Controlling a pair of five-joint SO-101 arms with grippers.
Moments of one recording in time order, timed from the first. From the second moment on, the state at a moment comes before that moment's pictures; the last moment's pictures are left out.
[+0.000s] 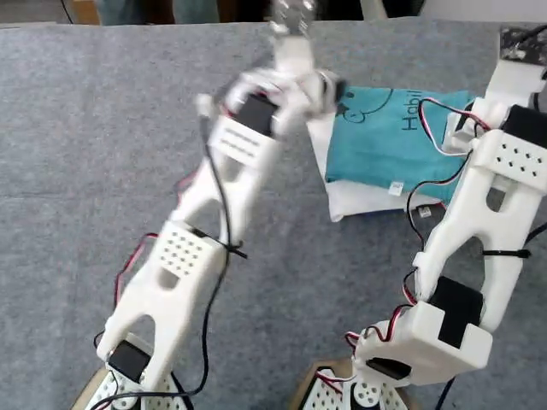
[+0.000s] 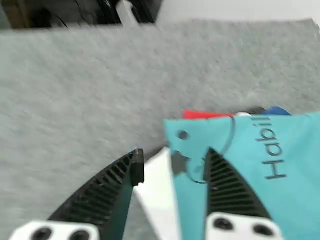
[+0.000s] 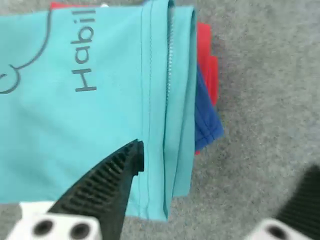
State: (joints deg) left arm 24.0 58.2 -92.1 74.8 15.8; right arm 25.8 2.9 -14.5 80.6 10.2
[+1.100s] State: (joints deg) left arm 0.5 -14.0 -20.1 93.1 -0.7; right arm 0.2 -80.5 68.1 69.8 17.1
